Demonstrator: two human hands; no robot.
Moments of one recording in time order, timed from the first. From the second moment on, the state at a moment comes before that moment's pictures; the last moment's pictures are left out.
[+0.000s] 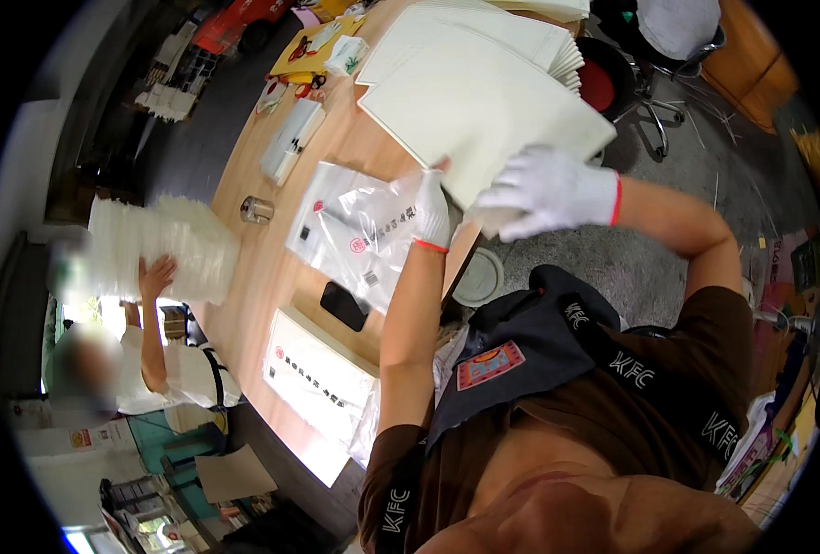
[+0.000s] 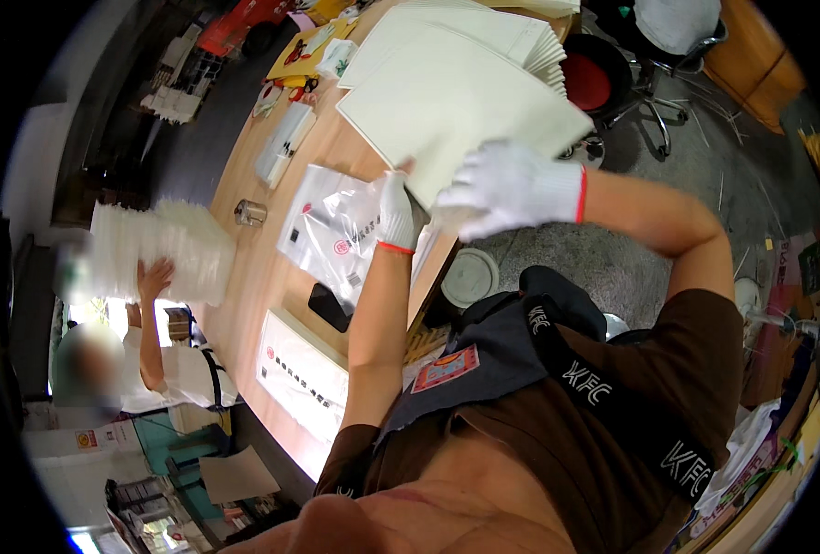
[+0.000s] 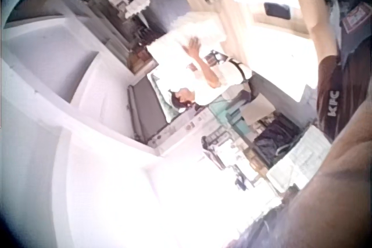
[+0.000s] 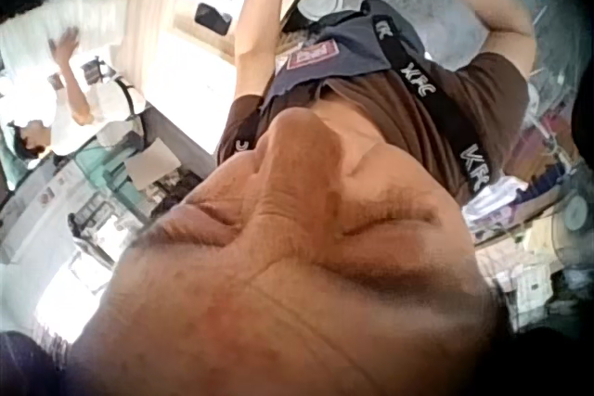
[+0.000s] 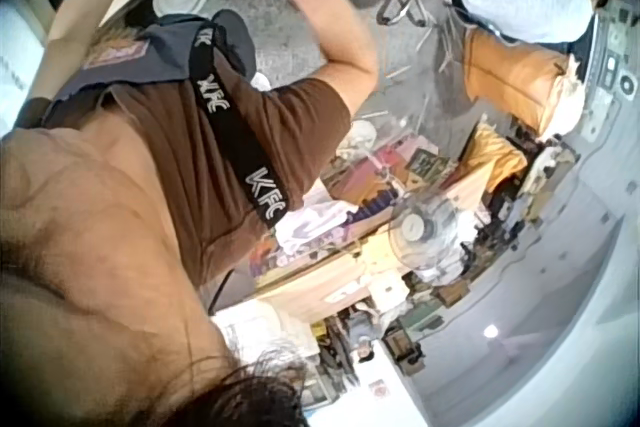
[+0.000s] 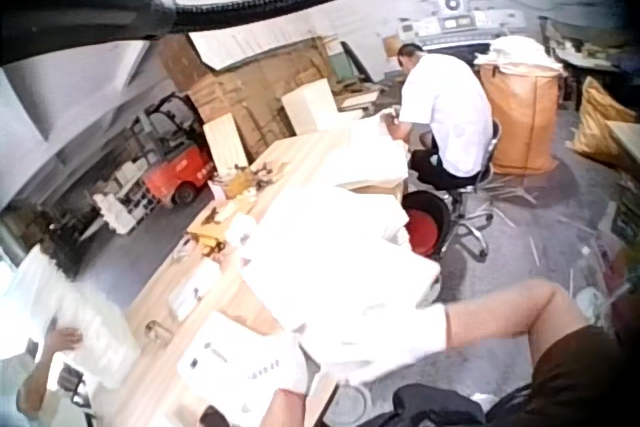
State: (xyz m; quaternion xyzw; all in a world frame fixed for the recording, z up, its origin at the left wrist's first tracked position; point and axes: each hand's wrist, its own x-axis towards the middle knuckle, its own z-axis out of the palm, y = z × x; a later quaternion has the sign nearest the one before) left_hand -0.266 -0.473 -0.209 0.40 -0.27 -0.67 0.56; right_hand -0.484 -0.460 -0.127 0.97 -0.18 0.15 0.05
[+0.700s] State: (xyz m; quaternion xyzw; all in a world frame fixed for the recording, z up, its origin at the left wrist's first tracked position) left_hand -0.188 -0.372 -0.152 0.43 -0.33 -0.56 0.63; right_hand -0.453 -0.450 -0.178 0.85 -0.33 0.32 -0.25
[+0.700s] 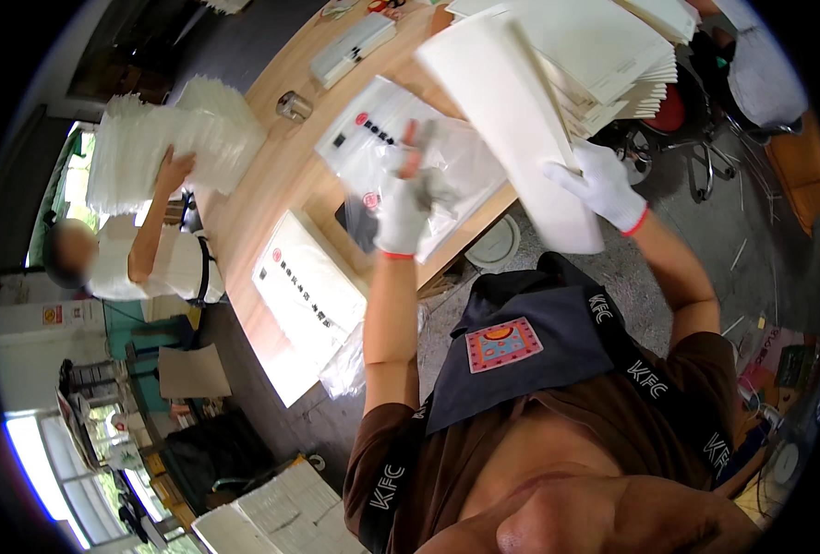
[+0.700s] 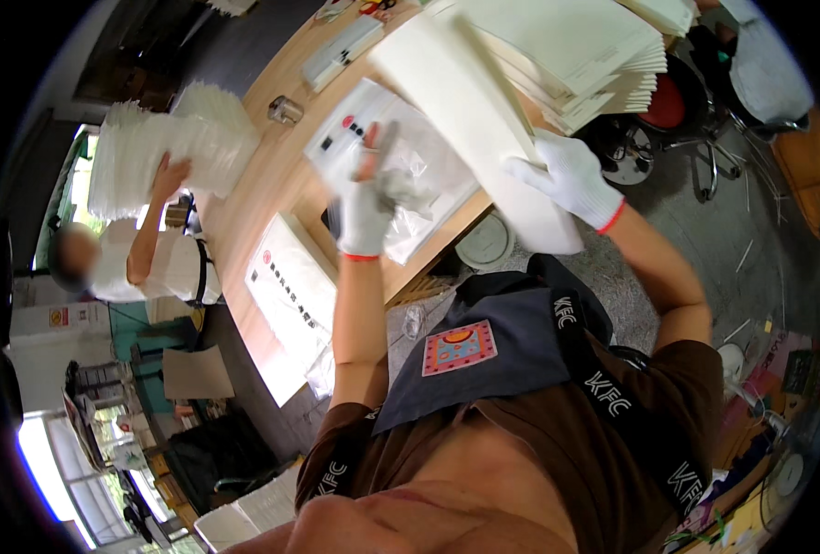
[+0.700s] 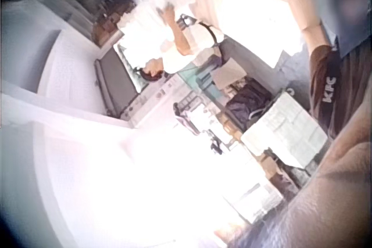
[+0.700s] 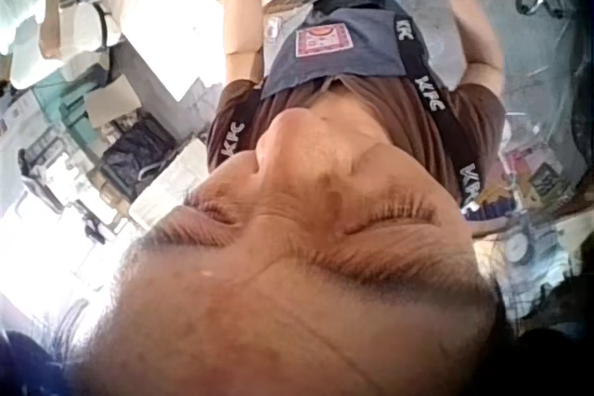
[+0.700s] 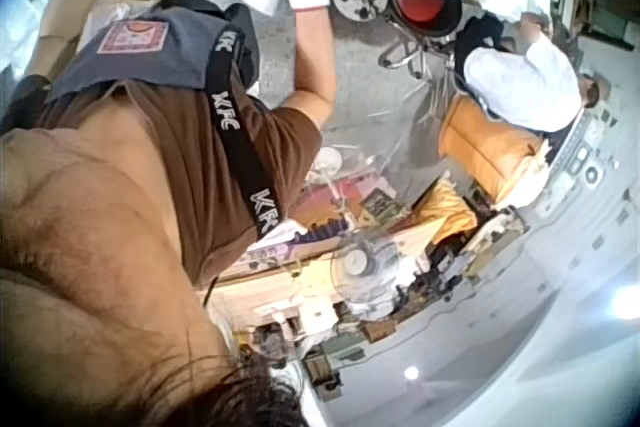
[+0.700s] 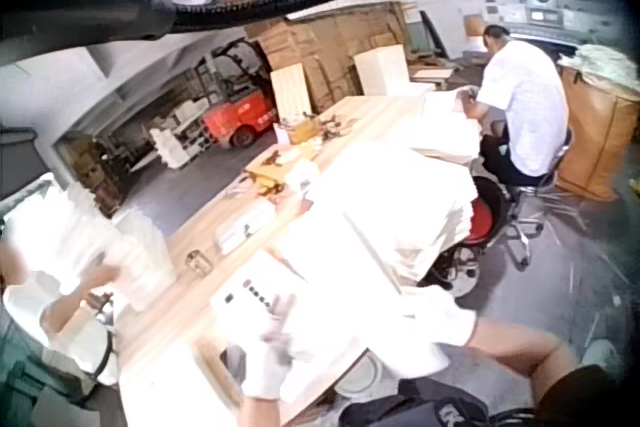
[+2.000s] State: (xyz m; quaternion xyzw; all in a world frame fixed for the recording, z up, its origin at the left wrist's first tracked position) left_hand -0.178 -0.259 -0.342 0.72 -0.64 0.25 0.09; right_hand -0.368 -0.456 -0.305 0.89 -0.44 -0.01 -0.11
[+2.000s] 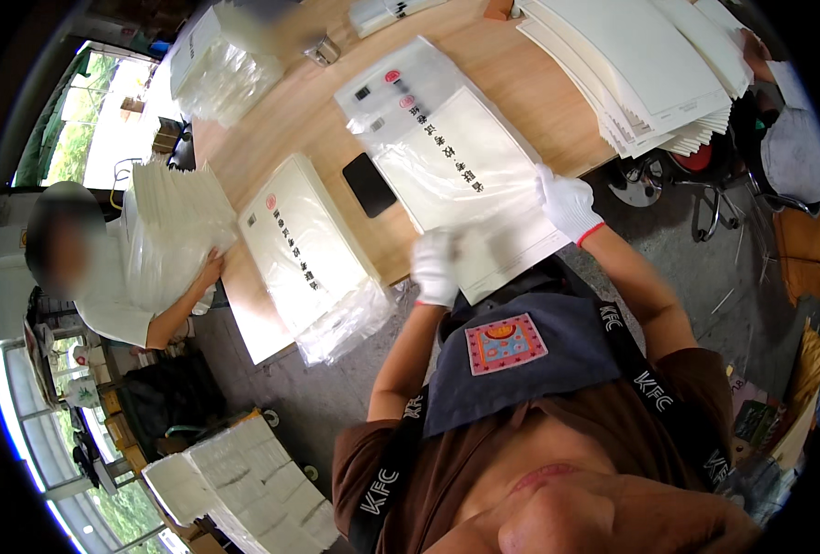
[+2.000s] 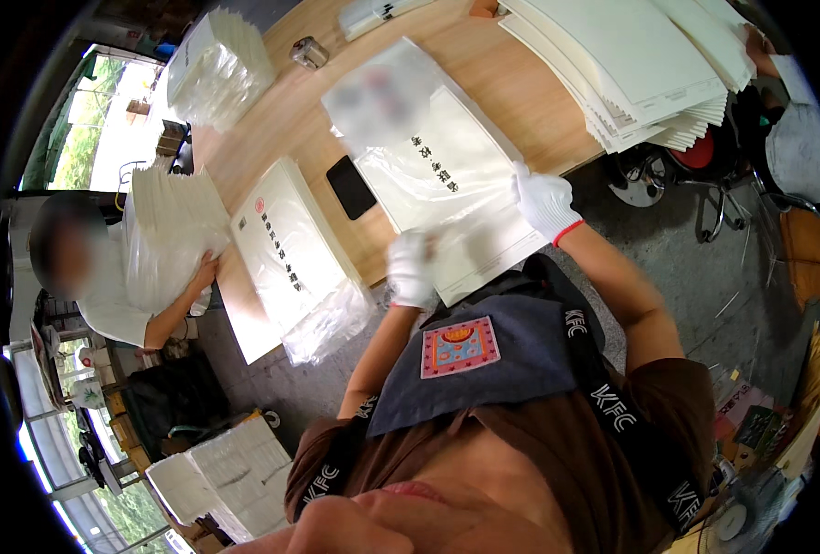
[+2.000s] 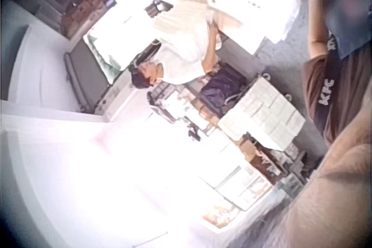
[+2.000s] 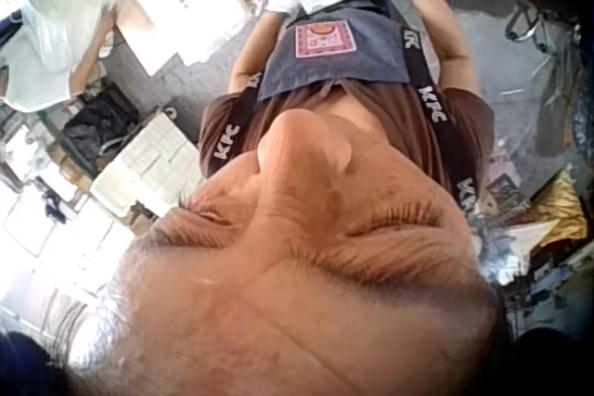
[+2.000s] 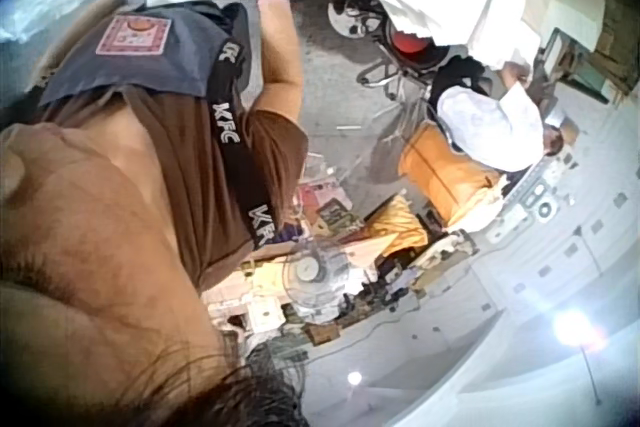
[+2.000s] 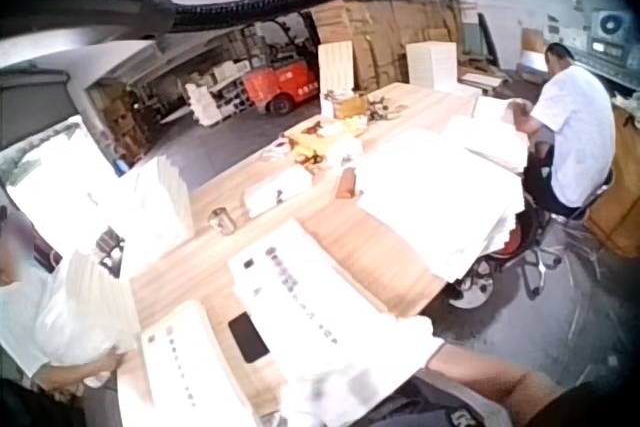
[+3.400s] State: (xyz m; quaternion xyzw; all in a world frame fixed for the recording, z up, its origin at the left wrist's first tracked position) left_hand 0.024 -0.011 -0.288 0.96 -0.07 -0.07 0.26; right_hand -0.109 -0.271 -0.351 0.70 -0.20 -0.01 -0.68
